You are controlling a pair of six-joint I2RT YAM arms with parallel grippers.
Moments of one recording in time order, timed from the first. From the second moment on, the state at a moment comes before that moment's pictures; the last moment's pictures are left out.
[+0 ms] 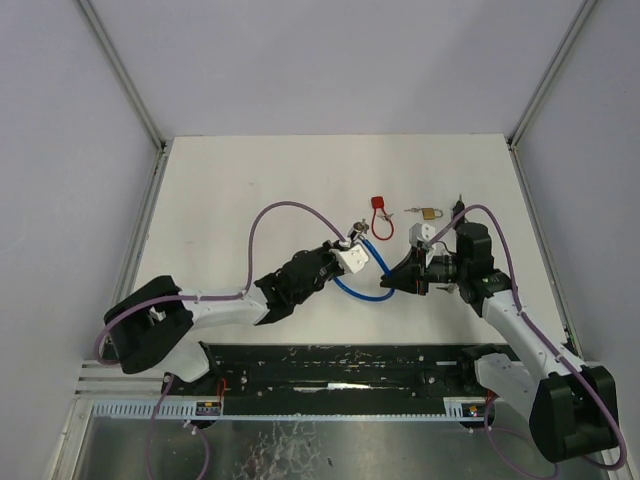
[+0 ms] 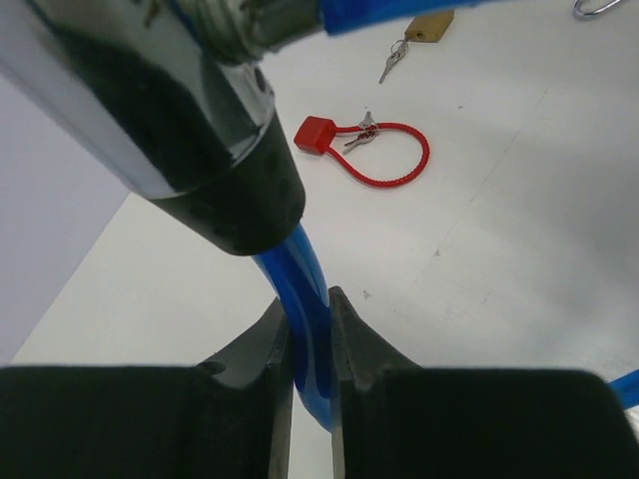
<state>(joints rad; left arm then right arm) -0.99 1.47 0.62 0.65 -0.27 0.48 0.21 0.98 0.51 -0.07 -1.21 -0.33</state>
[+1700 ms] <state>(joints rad) -0.70 1.30 0.42 1.02 0.35 -0.01 0.17 1.01 0.43 0.25 -1.22 -0.18</state>
